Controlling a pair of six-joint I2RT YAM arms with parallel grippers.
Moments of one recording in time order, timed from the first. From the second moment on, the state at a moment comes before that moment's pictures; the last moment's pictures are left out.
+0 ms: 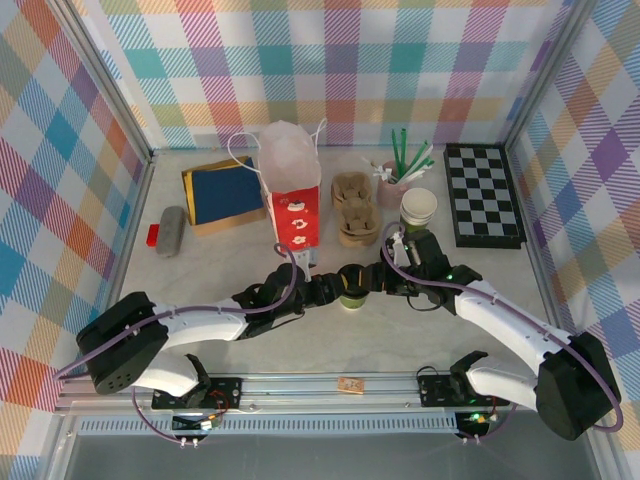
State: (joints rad) left arm -0.95 1.41 0.53 0.44 0.04 -1.03; right arm 0.55 1.11 0.64 -0.37 -0.37 0.60
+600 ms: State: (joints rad) left arm -0.95 1.46 0.49 0.57 0.04 -1.04; right arm 0.54 1.10 0.63 -0.35 -0.35 0.60
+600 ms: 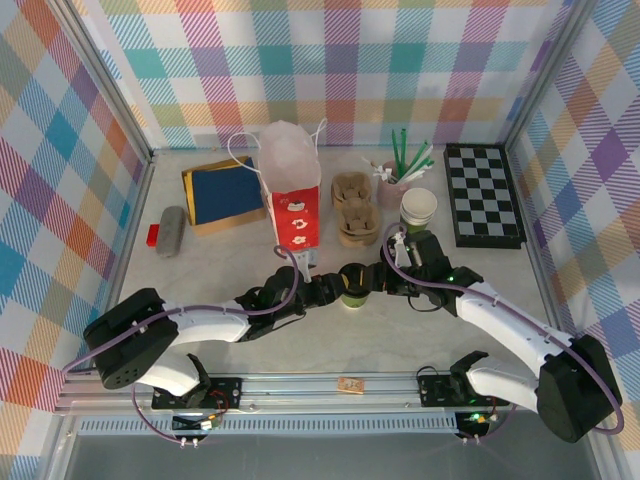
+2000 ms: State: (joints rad) left arm -0.97 1.64 0.63 0.62 0.01 -1.03; right arm 0.42 1.07 0.58 -0.31 -0.33 0.60
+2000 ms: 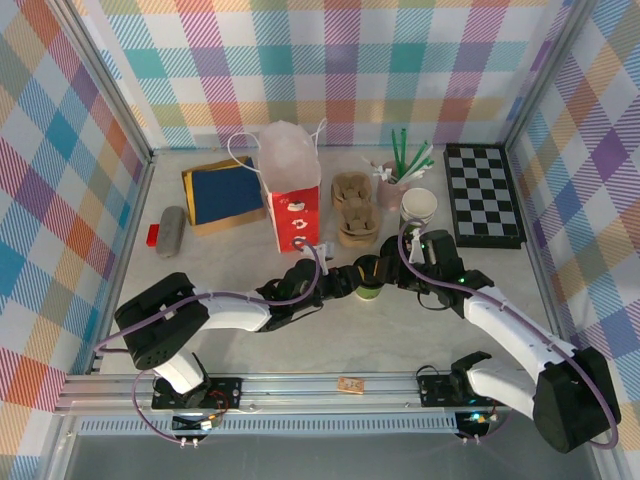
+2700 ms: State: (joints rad) left arm -0.98 1.64 0.63 0.62 -0.02 -1.04; right arm 0.41 1.07 0.55 -0.27 -0.33 0.65
